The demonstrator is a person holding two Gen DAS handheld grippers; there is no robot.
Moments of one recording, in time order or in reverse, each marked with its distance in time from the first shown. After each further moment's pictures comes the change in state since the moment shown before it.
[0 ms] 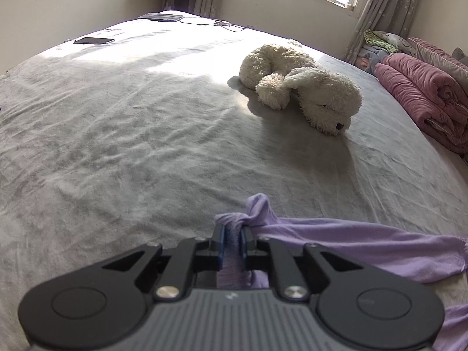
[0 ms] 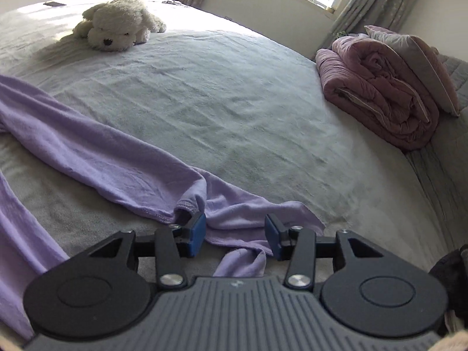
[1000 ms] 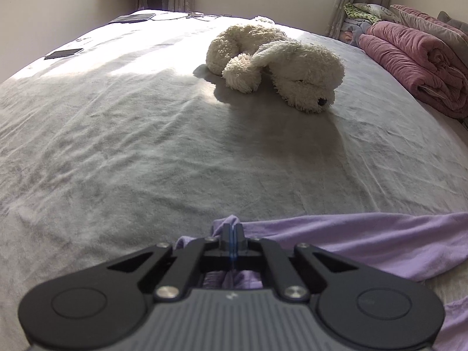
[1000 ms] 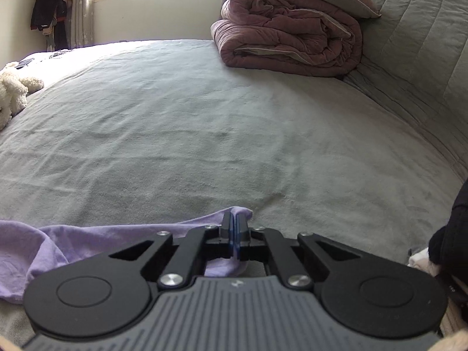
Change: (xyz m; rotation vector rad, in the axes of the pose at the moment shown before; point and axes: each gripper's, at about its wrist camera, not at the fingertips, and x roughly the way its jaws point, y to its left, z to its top) left arm 0.033 -0.045 0.003 0.161 0.003 0.036; right arm 0.051 -0.071 -0.029 0.402 -0.024 -0.180
